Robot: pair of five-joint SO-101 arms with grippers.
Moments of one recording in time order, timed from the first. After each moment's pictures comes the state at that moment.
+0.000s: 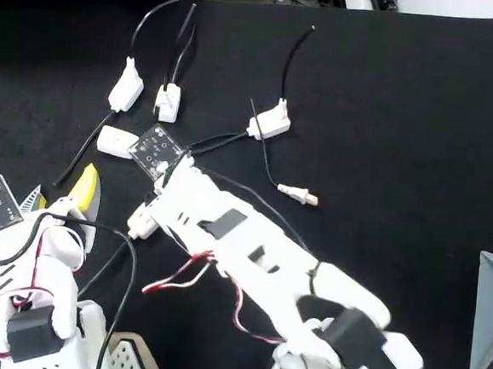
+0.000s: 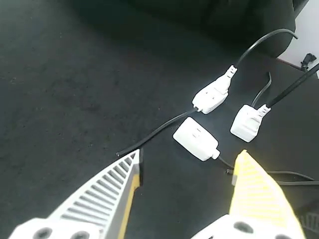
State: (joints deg) left arm -22.9 -104.0 74.1 64.8 11.5; right arm -44.4 -11.1 50.4 14.0 8.0
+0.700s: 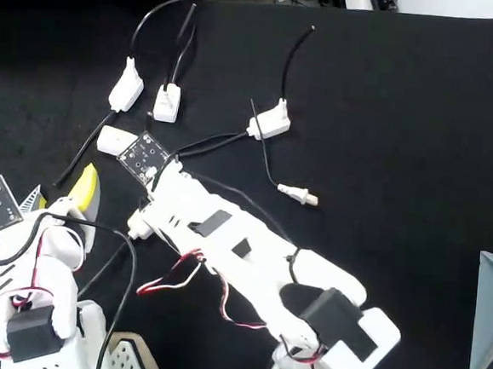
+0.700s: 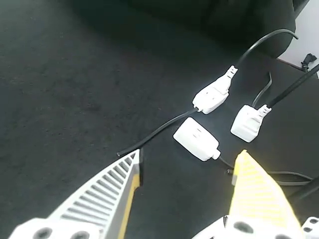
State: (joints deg) left arm -23.0 -104.0 74.1 64.8 11.5; right arm -46.1 -1.0 48.4 8.7 8.4
